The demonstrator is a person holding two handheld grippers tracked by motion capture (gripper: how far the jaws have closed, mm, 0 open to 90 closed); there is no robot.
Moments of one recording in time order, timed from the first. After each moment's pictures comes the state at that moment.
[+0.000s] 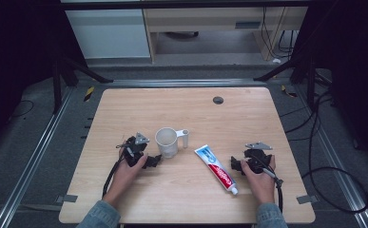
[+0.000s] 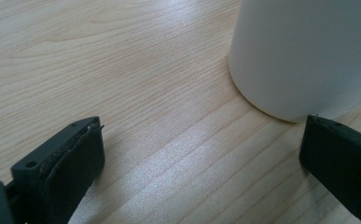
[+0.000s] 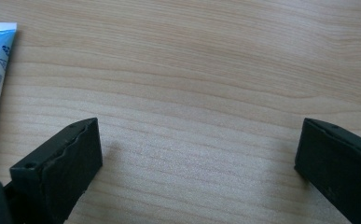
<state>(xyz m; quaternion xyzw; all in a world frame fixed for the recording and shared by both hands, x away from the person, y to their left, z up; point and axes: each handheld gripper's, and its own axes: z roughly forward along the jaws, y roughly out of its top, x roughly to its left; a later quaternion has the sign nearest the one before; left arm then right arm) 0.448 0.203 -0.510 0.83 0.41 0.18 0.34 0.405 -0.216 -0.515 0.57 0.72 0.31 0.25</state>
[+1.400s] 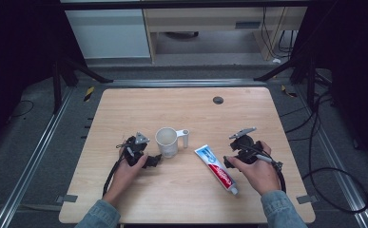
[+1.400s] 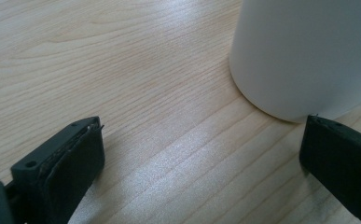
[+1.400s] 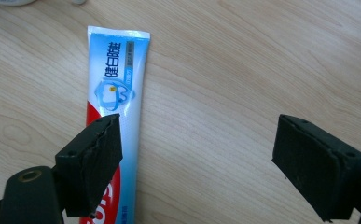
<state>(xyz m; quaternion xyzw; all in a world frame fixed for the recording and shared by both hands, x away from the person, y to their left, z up) 0.449 0.203 -0.510 0.83 0.41 0.18 0.34 0.391 -0.165 -0.411 0.48 0.83 0.22 0.20</state>
